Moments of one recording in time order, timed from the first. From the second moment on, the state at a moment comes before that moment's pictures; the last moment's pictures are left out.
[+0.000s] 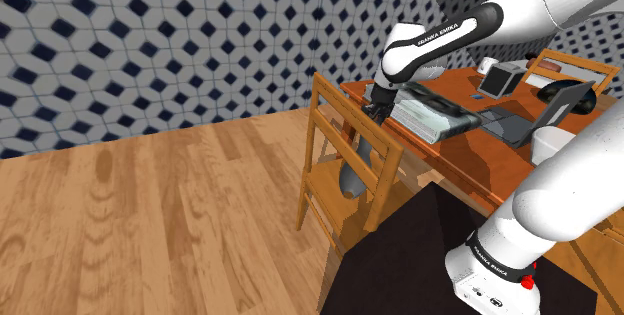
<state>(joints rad) -0.07 -0.11 -0.06 -2.45 0.08 2.34 -0.12</state>
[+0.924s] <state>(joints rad) -0.07 -0.18 -0.06 -2.40 0.06 2.21 -0.10</state>
